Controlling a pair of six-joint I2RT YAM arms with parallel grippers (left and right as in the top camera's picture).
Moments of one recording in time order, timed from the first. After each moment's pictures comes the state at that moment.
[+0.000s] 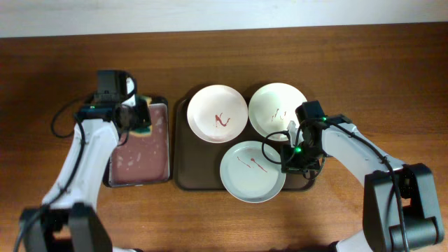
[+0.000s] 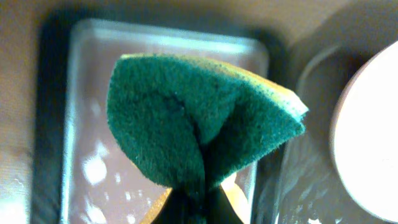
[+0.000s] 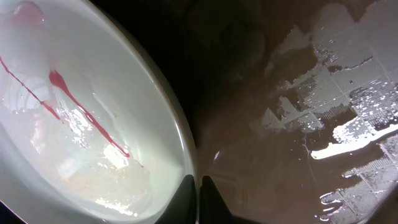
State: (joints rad) left arm 0.00 1.61 1.20 -0.66 -0.02 -0.14; right arm 0.17 1.70 0.96 -0.87 -0.35 0.18
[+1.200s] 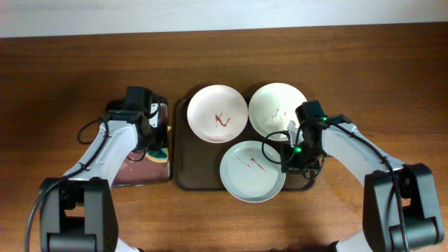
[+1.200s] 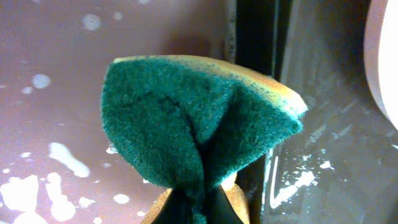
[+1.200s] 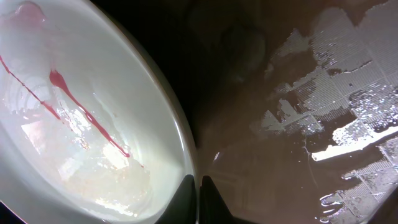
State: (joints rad) left arm -0.09 1.73 1.09 -0.73 0.05 -0.13; right arm 0.17 1.70 0.96 -0.86 -0.35 0.18
